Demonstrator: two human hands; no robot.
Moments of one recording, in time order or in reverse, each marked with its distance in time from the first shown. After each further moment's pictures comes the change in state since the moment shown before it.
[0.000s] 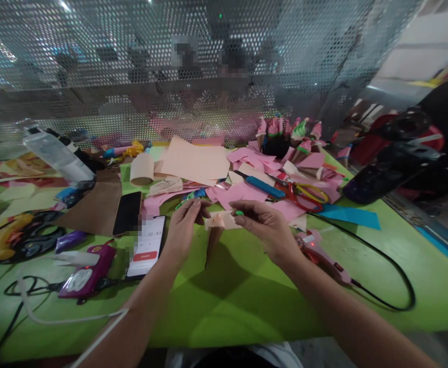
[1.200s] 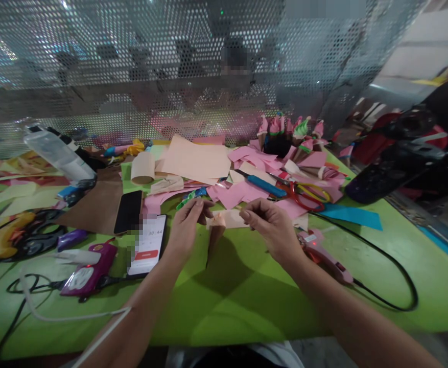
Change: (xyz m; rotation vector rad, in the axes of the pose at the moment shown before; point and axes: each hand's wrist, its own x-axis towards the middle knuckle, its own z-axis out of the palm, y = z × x) left_hand -0.001 -0.003 0.001 0.026 -0.026 -0.011; right_hand 0.001 -0.007 0.000 -0.046 0.102 0.014
